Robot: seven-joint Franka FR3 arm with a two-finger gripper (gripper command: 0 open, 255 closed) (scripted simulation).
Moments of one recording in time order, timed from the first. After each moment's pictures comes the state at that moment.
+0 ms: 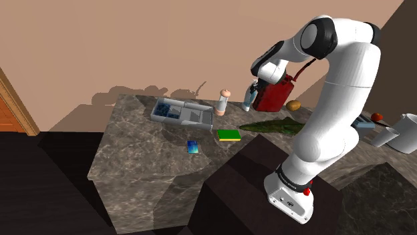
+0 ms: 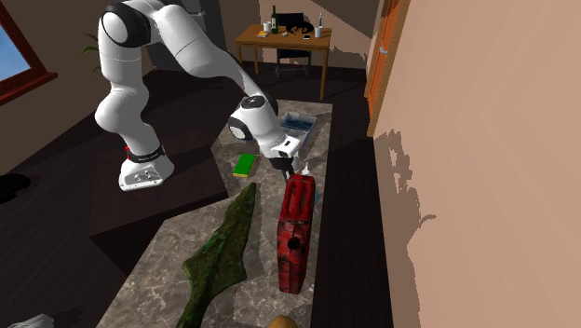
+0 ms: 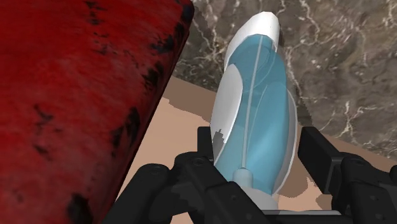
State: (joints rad) arm -0.39 0.35 -0.35 -2.18 0.46 2.88 -0.86
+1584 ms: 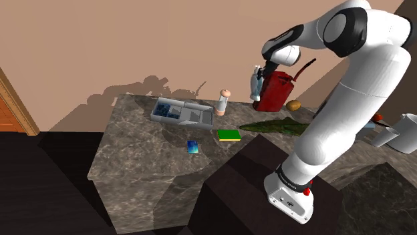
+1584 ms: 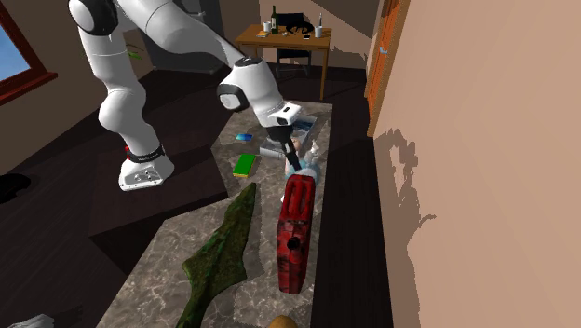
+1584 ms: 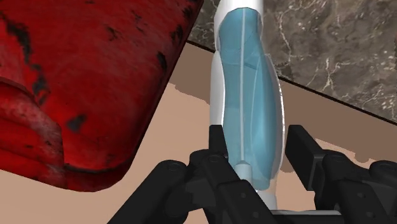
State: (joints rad) arm -0.26 0.14 -0.51 -2.15 0.18 2.65 -0.64
